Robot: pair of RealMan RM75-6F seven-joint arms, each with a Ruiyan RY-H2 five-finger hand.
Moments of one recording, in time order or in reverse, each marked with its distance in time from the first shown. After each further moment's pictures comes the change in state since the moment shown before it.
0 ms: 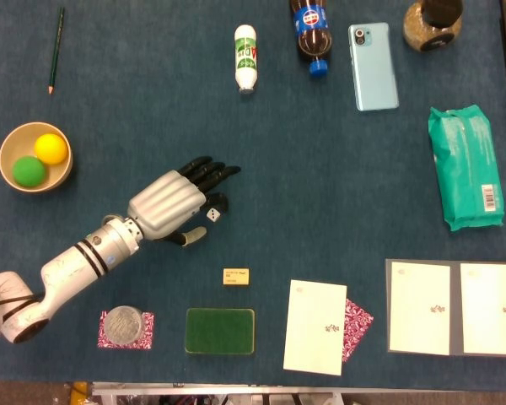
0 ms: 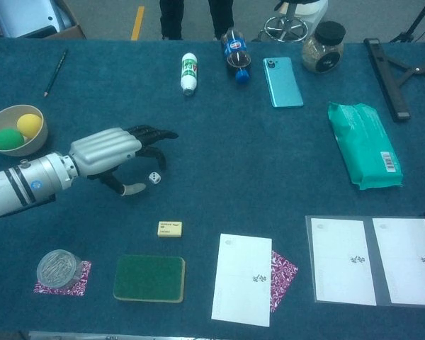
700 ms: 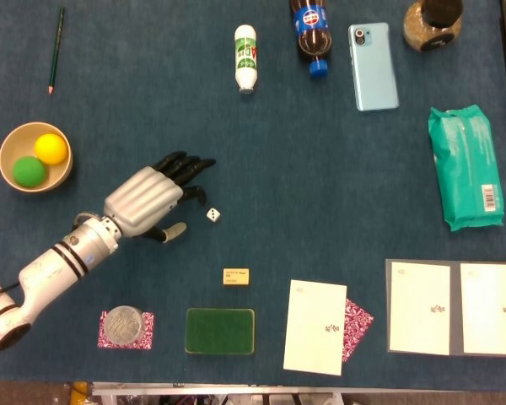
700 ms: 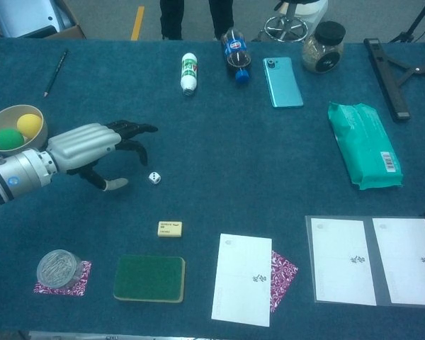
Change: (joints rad) left arm 0.052 0.092 -0.035 -0.087 -0.018 -0.029 0.012; right arm 0.005 0.003 0.013 -0.012 -0.012 0.002 -0.007
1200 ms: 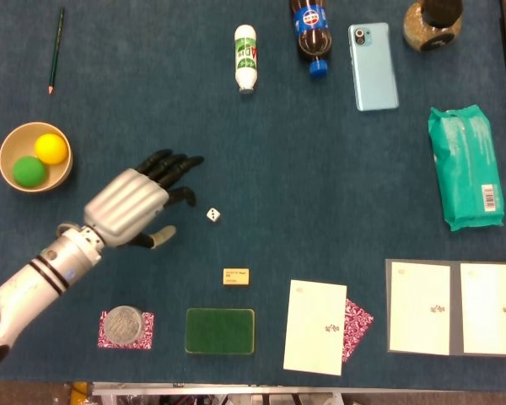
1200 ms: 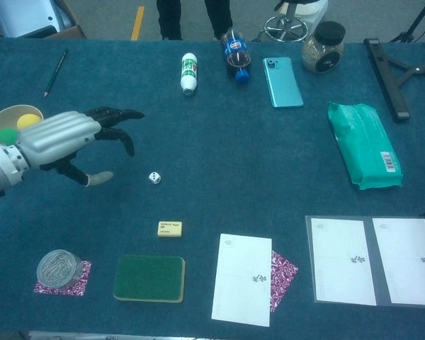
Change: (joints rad) left arm 0.071 0.161 -0.044 -0.253 -0.009 0.004 0.142; right arm 0.009 0.007 0.015 -0.036 -0.021 0.001 -0.026
